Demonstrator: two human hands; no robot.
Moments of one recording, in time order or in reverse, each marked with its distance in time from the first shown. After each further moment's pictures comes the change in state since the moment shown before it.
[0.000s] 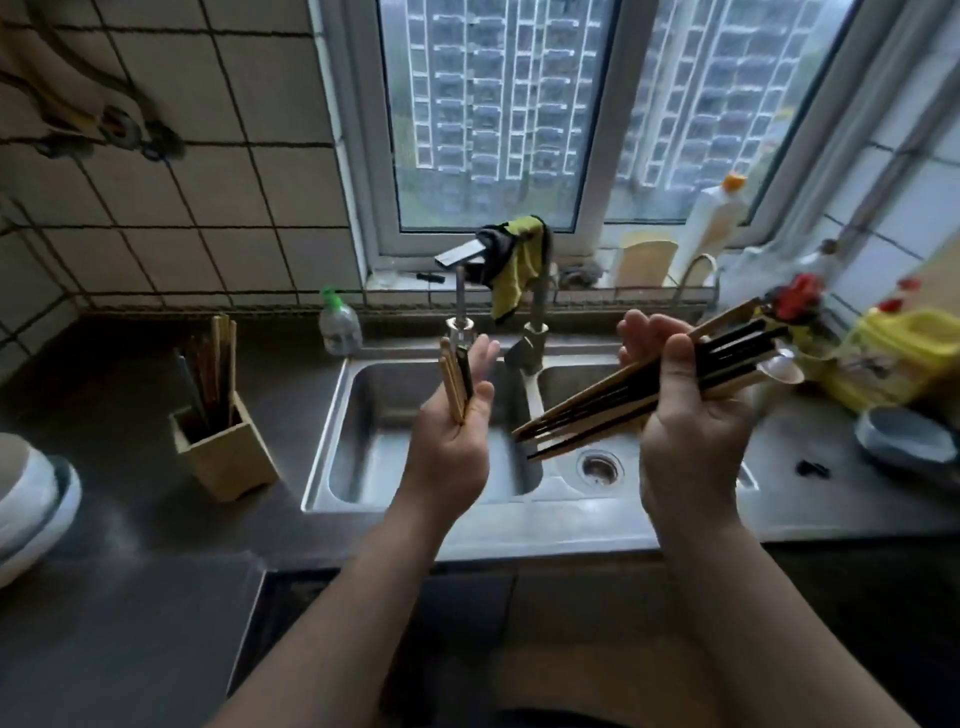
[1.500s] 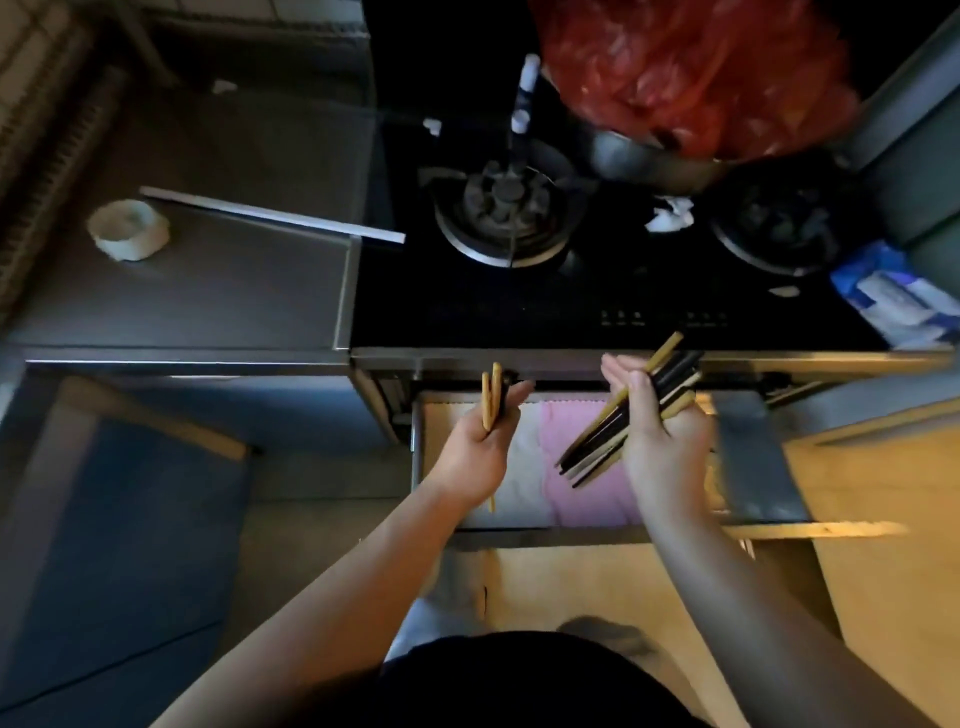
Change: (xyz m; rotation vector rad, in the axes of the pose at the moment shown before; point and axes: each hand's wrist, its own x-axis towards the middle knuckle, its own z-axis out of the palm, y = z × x) left_hand -0.459 0.021 0.733 -0.104 -1.859 -0.367; right_hand -0.237 -0.281 -0.730 -0.815 1.475 0.026
